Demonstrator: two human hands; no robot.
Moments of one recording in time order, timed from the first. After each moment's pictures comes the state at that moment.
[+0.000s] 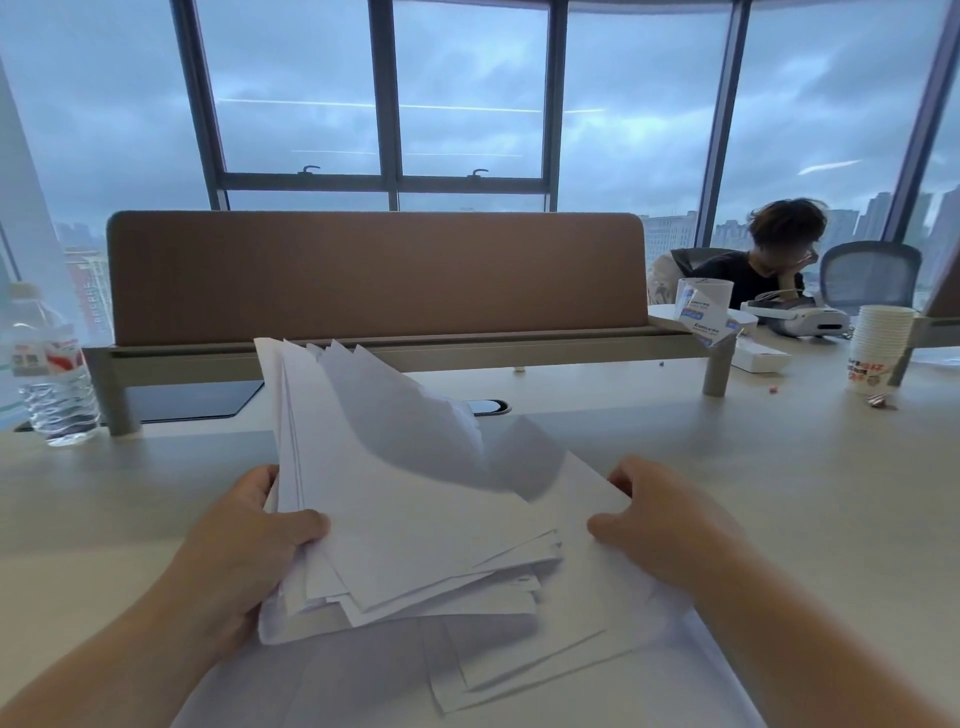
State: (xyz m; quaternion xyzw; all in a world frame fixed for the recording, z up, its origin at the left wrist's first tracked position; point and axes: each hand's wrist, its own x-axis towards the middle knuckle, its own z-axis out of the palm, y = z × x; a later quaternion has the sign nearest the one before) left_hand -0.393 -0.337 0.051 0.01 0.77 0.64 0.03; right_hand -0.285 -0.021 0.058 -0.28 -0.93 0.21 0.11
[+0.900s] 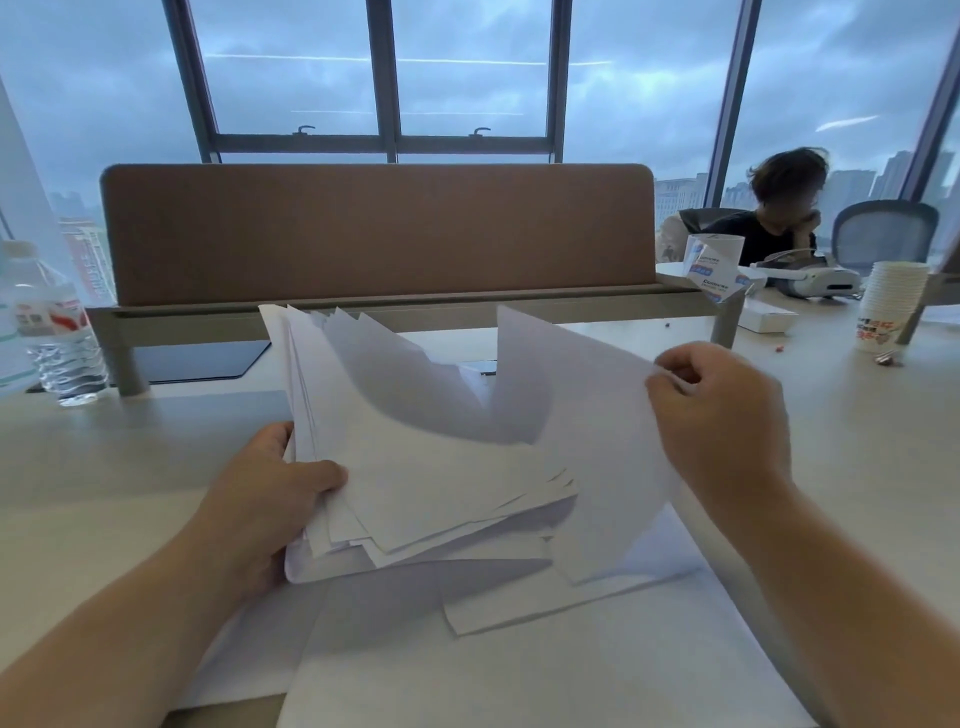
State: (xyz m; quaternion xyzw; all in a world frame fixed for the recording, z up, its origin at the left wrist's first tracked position) left_hand -0.390 -0.330 0.050 0.02 0.75 0.66 0.04; right_hand -0.278 -0.015 0.075 -0.22 -0.81 0.20 0.50
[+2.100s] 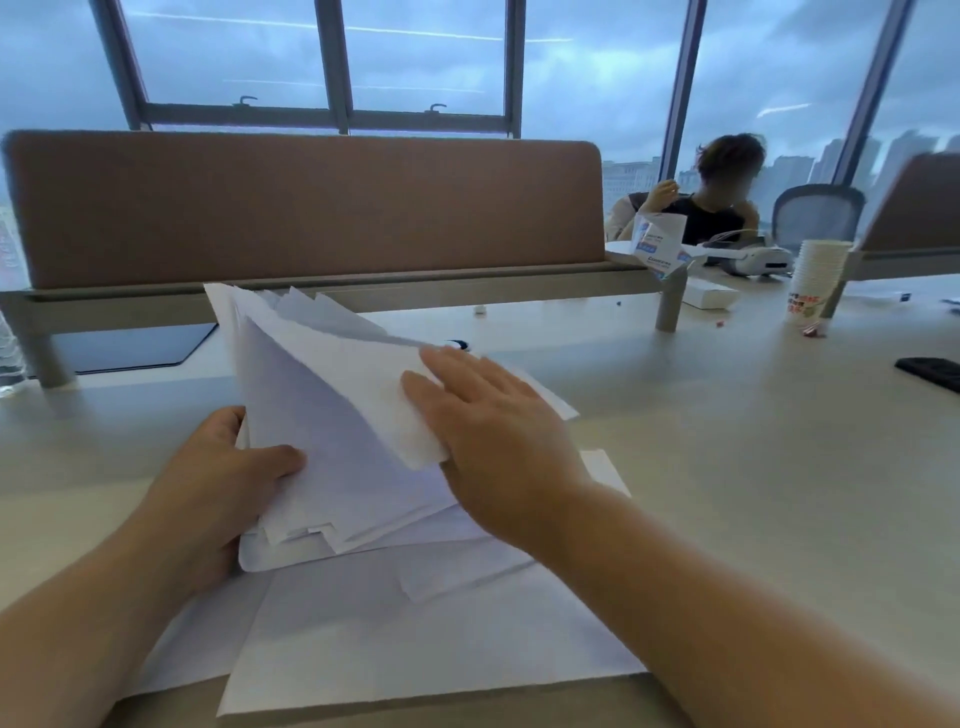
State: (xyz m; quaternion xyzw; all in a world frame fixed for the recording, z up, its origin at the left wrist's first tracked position) left_hand -0.383 -0.327 0.044 0.05 0.76 0.64 0.03; right_hand -0.287 -0.112 0.055 0.11 -0.94 0.03 0.34
